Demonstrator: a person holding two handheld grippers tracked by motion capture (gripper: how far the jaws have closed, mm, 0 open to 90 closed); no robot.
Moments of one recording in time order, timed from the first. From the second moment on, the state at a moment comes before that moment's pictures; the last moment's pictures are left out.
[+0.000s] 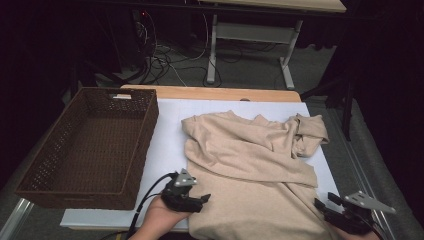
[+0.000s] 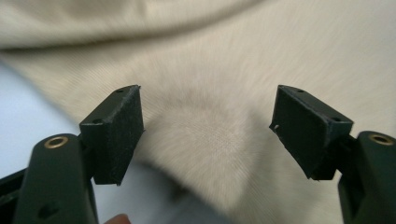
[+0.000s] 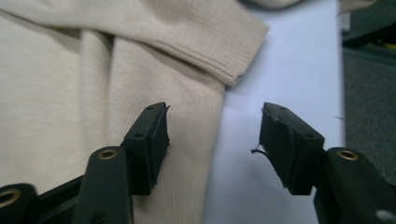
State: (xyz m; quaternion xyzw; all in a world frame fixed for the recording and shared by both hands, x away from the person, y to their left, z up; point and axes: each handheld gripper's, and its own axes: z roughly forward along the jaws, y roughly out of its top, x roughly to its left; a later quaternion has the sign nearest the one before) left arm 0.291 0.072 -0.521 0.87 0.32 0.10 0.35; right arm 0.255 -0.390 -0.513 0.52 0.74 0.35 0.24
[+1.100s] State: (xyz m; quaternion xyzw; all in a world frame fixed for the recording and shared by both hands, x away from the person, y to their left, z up) left arm 0.302 0.101 -0.516 0.86 0.35 0.08 0.36; right arm 0.194 -0.414 -0.501 0.51 0.72 0.37 0.29
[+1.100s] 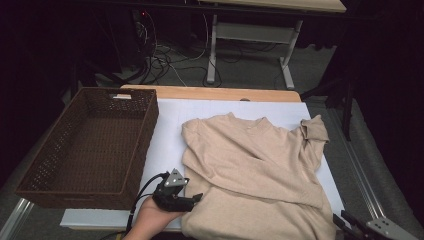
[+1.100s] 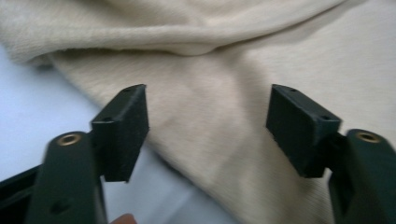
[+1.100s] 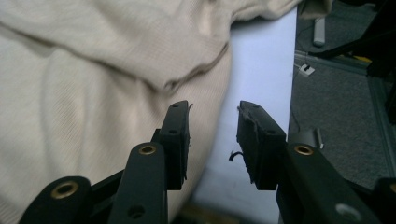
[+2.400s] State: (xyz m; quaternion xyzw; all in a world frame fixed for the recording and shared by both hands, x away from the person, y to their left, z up) left arm 0.287 0.122 -0.514 0.82 0.35 0.10 0.44; right arm 0.414 -0.384 -0.477 0.53 0.71 0.34 0.33
